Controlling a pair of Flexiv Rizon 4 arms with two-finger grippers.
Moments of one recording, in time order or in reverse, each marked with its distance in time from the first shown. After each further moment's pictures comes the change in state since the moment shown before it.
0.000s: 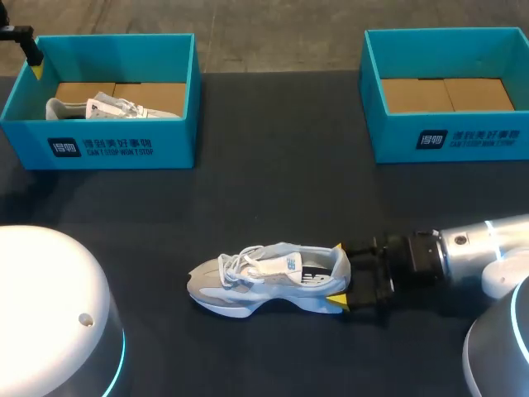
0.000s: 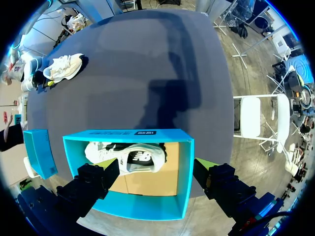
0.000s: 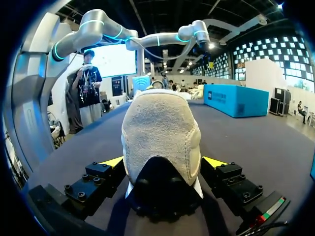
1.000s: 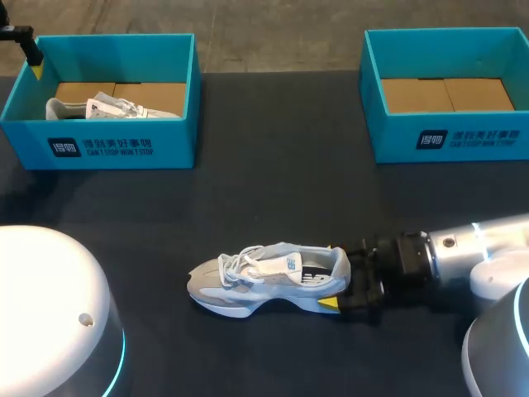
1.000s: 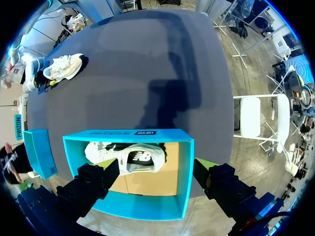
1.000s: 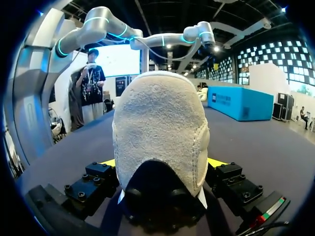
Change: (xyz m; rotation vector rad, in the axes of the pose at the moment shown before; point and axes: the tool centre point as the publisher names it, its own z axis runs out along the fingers) left arm 0.000 0.000 0.000 0.000 0.000 0.000; right arm -0.001 -0.003 0.018 -0.024 0.023 -0.042
